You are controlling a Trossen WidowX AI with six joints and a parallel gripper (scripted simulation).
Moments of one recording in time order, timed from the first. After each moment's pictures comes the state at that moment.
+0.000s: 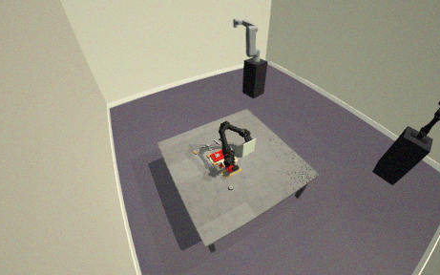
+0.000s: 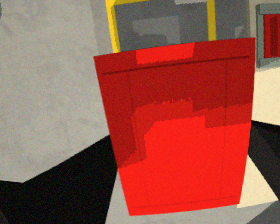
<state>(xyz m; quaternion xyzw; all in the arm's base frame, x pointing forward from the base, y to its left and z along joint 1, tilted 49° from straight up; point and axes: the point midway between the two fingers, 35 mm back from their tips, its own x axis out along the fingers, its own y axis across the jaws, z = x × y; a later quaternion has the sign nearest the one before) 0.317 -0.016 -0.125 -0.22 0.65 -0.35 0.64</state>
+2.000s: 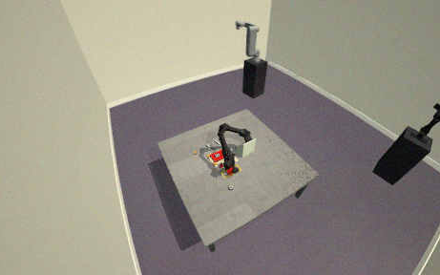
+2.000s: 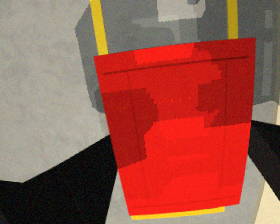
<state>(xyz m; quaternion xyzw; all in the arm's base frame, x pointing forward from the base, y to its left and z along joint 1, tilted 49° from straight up) 0.311 -0.046 -0.150 -0.22 0.65 -0.35 0.64</state>
